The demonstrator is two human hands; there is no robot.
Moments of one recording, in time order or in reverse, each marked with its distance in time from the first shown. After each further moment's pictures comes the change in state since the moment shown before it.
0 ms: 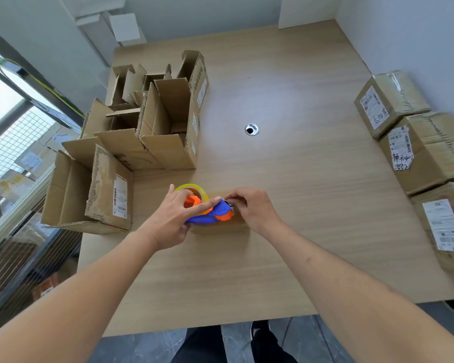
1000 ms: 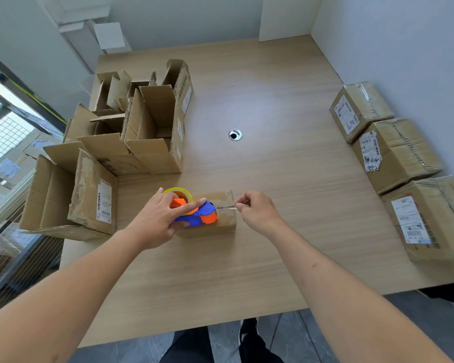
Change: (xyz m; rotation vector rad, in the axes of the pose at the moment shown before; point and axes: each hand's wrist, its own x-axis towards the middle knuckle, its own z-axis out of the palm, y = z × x) left_hand 0.003 0.000 0.000 0.059 -0.023 -0.037; right_hand -0.024 -0.008 -0.044 -0.097 0.012 0.458
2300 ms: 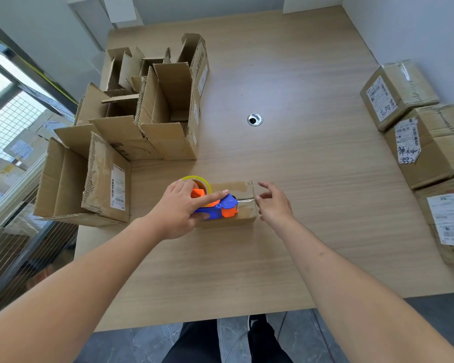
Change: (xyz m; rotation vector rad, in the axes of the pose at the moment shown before) left_hand 0.007 0.001 -0.001 -0.079 -0.013 -0.030; right_hand 0.035 0.038 0.055 0.300 0.103 0.173
